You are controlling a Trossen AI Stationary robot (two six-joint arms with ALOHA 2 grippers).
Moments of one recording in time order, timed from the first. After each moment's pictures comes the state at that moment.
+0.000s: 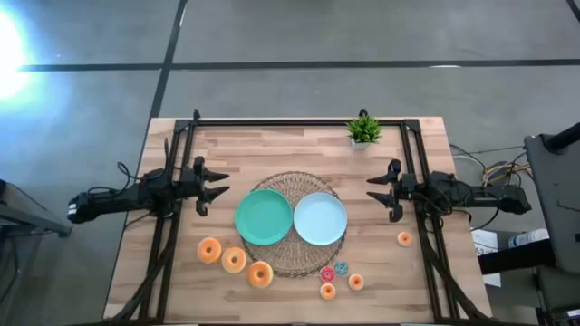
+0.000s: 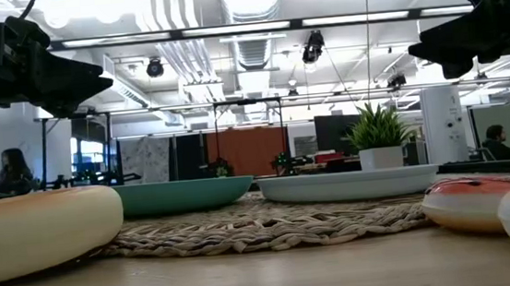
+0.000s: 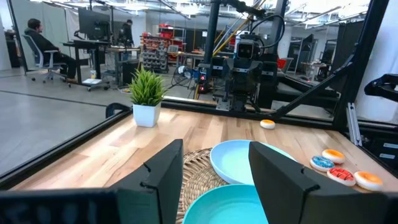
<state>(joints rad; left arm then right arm) 0.13 0.03 0.01 0.03 -0.04 -0.09 0.00 0.01 0.01 0.03 0.10 0.05</state>
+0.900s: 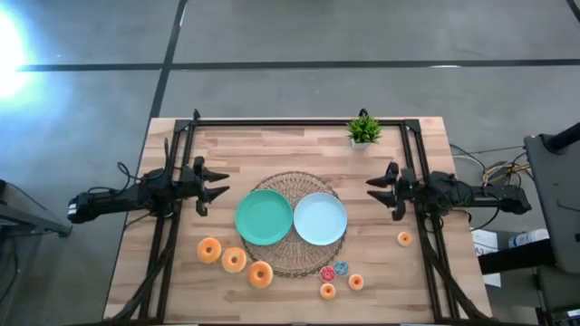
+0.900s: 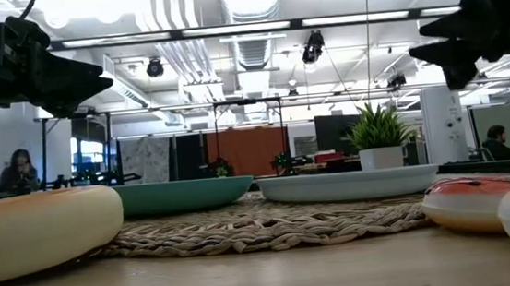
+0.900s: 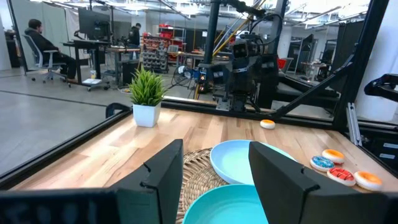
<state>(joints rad) 0.13 0.03 0.01 0.03 -0.04 -0.09 0.00 0.01 0.01 0.03 0.09 0.48</state>
